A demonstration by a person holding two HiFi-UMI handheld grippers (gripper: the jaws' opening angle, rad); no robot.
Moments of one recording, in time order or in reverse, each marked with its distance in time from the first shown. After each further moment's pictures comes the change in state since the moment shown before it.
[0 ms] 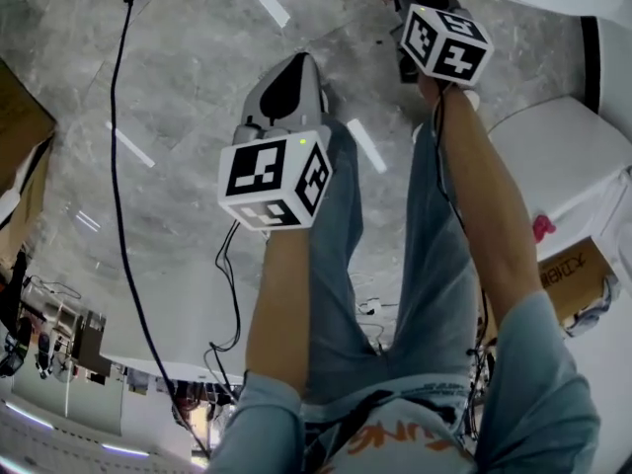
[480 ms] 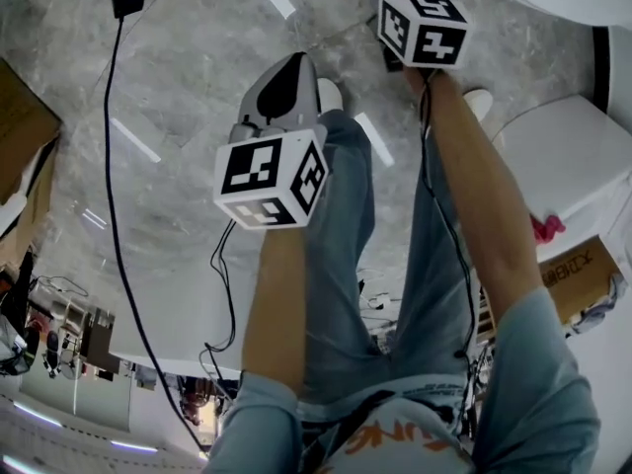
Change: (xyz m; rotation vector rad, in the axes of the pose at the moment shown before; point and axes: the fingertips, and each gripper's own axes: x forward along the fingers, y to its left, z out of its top) left arm -0.001 0.033 0.001 0.020 0.043 0.002; right arm 0.036 0.072 0.012 -0.069 -0.012 0.113
